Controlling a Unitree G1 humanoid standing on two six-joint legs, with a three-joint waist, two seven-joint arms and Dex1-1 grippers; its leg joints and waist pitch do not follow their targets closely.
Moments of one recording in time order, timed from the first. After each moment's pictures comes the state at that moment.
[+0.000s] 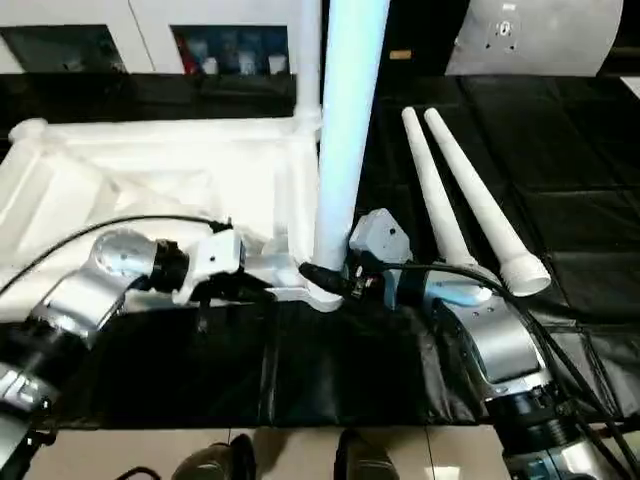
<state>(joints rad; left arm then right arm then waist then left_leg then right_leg) -0.64 0.48 -0.38 0.46 -0.01 0.00 -1.22 -0.33 -0.45 0.21 0.01 0.25 0.24 0.90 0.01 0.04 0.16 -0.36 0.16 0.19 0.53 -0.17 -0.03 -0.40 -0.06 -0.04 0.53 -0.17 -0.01</state>
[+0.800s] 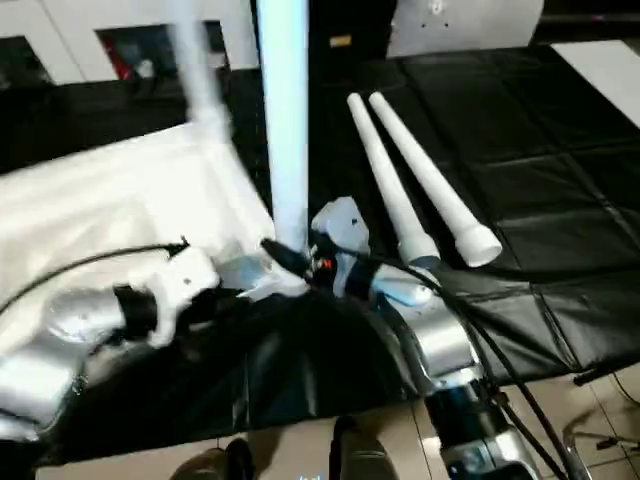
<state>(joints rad) -0.20 0.44 -0.22 -0.30 0.05 0.65 -0.85 -0.39 -0.22 0.22 0.12 0.21 0.20 0.66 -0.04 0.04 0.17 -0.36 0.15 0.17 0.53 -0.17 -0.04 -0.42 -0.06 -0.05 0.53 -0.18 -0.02</state>
